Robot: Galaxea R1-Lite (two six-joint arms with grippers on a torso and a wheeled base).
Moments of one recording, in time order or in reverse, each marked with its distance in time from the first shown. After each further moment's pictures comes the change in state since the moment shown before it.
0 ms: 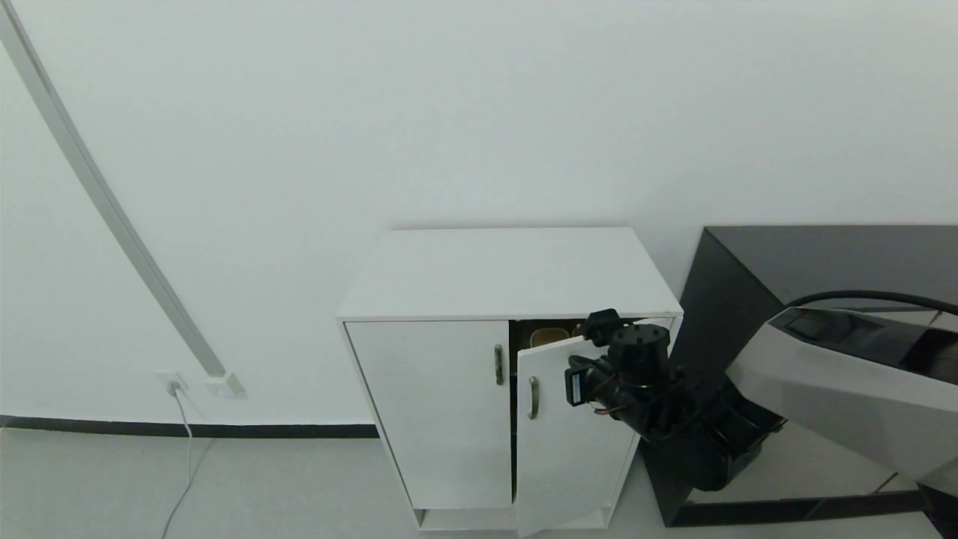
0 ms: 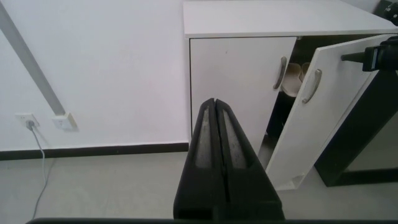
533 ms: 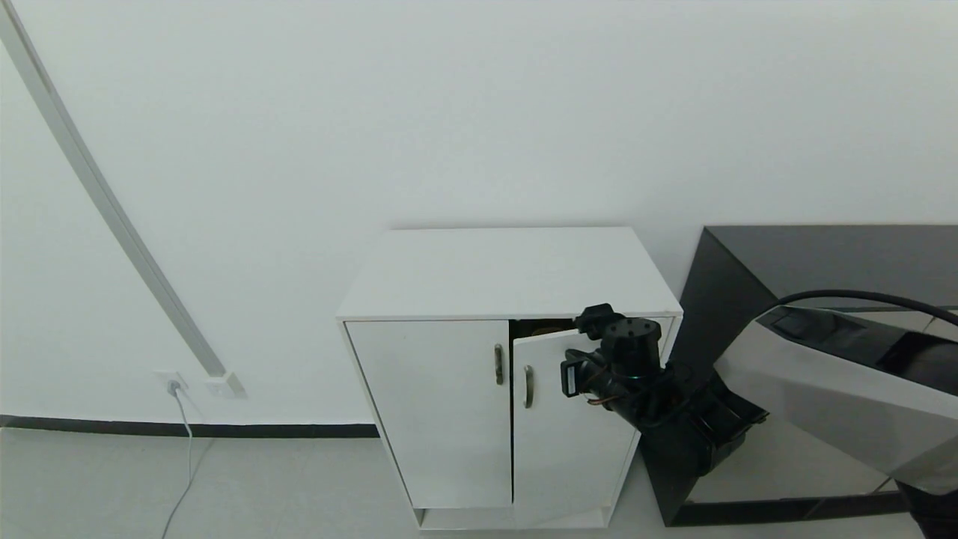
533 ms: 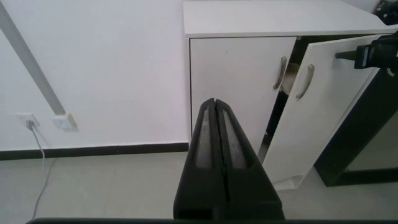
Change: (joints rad) left arm 0.000 0.000 0.000 0.000 0.000 0.000; right arm -0.013 0.043 -0.092 0.038 -0.001 0.000
